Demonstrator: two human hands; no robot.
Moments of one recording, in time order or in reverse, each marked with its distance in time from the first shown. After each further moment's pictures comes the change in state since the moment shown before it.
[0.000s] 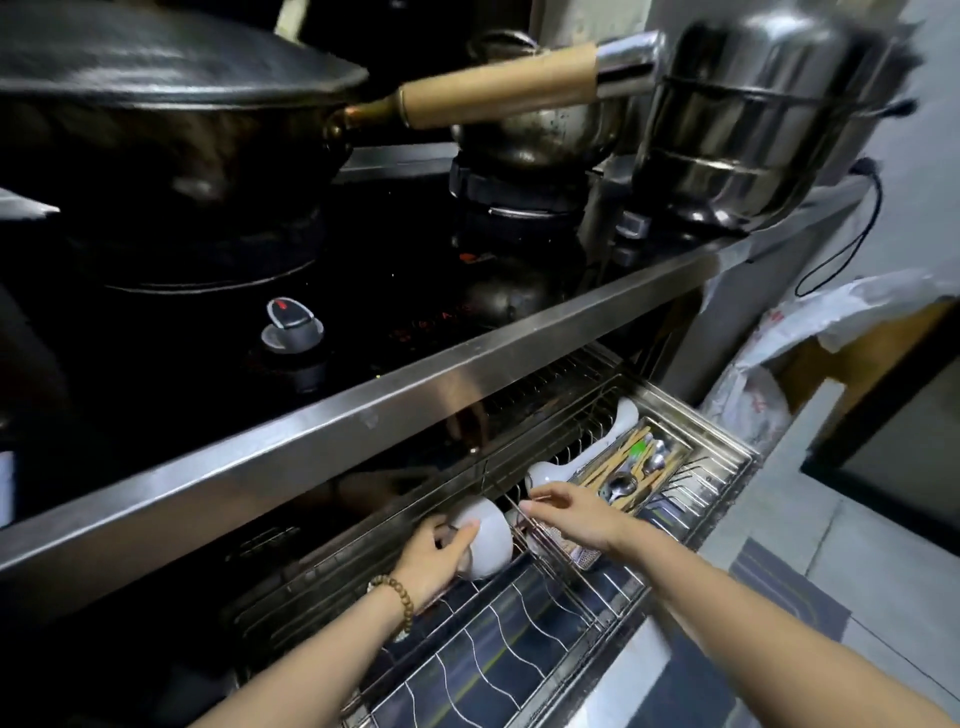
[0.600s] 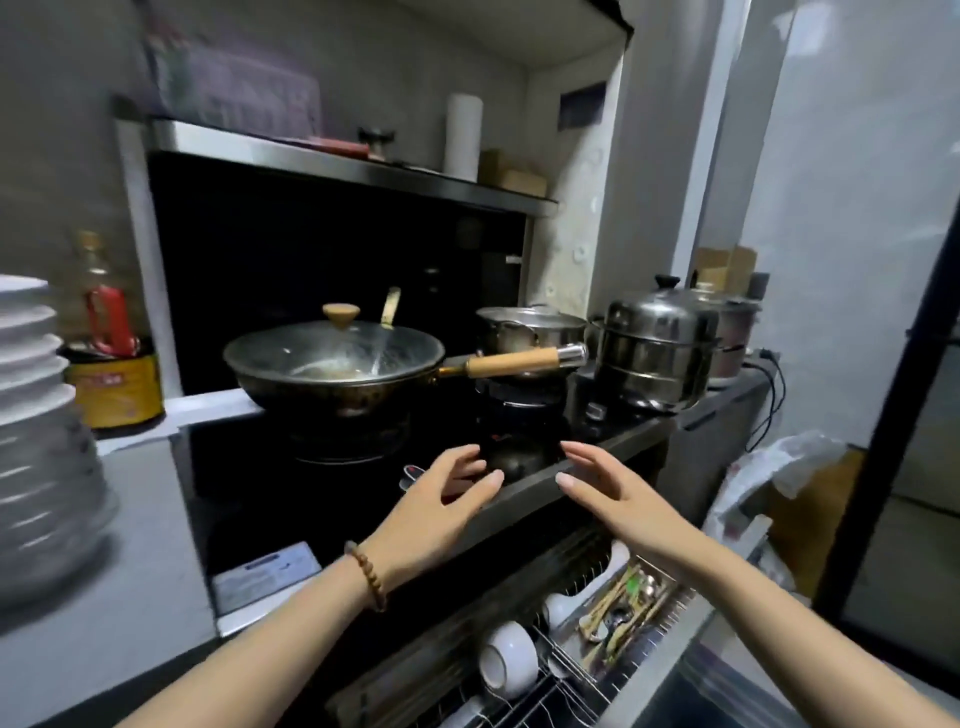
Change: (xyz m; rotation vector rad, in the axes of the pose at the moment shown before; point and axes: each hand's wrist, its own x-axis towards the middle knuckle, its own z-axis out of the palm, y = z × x) left_hand -0.245 0.170 -0.126 0.091 0.023 0.774; right_hand -0.238 -0.179 -0.035 0.117 0.380 -0.592
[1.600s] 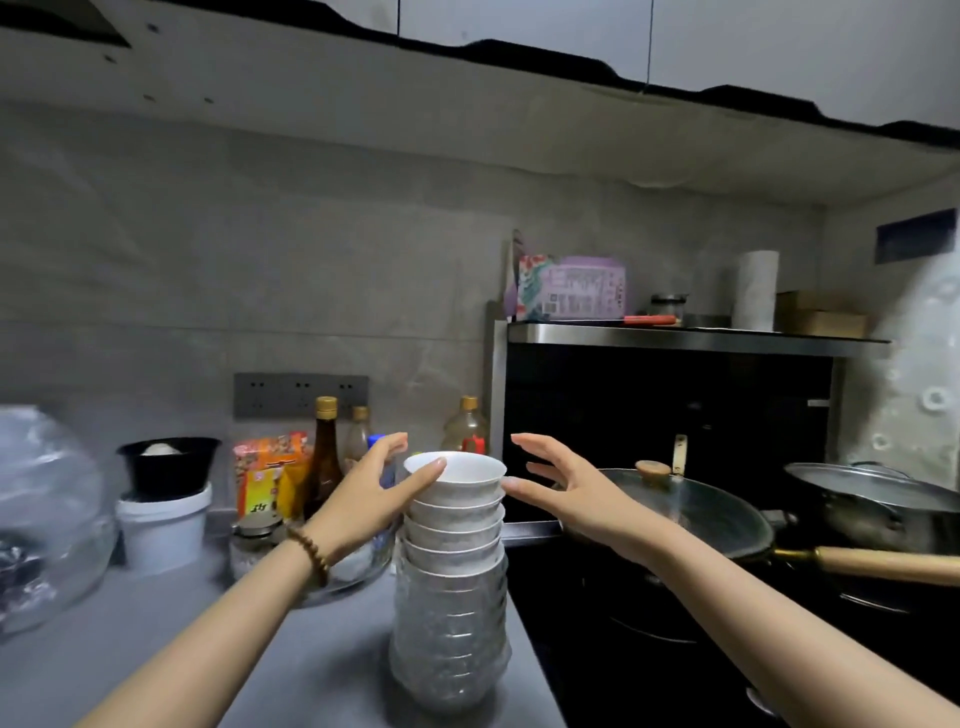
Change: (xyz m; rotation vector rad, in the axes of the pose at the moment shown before) left_hand -0.130 0.078 -0.372 0.396 0.636 -0.060; right_hand 0.106 -0.296 0.250 0.101 -0.432 -0.477
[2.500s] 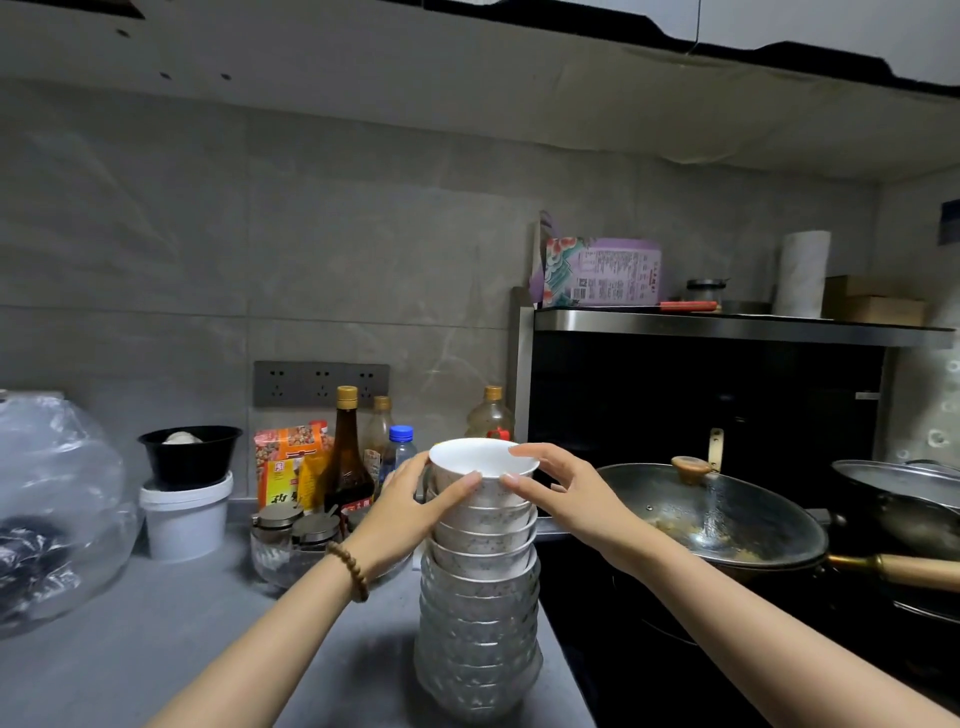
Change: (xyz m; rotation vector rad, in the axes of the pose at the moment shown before) left_hand 0.018 -0.036 0.020 -0.106 -0.035 -0.041; right_hand 0.036 0.023 0.038 0.086 0.071 -0.001
